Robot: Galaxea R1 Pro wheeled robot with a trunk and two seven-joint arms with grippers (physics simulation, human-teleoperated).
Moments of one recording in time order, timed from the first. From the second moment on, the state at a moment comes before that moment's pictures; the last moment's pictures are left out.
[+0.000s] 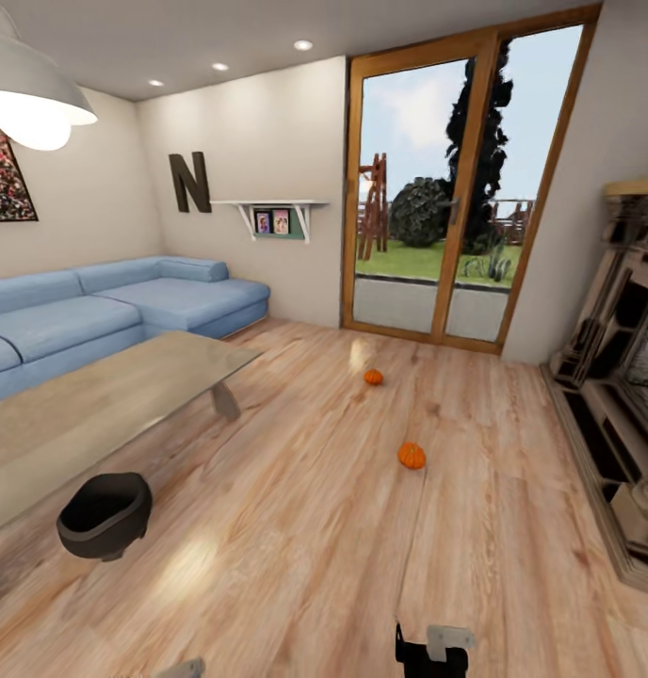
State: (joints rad) left arm -0.42 0.00 -0.27 -0.02 0.54 -0.17 0.16; right arm -0.44 0.11 0.15 -0.01 -0.12 -0.58 -0.21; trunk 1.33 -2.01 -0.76
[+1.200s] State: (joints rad) left arm -0.42 0.00 -0.27 -0.02 0.54 -0.17 0.16; right arm -0.44 0.11 0.15 -0.01 -0.12 -0.58 -0.20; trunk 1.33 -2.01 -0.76
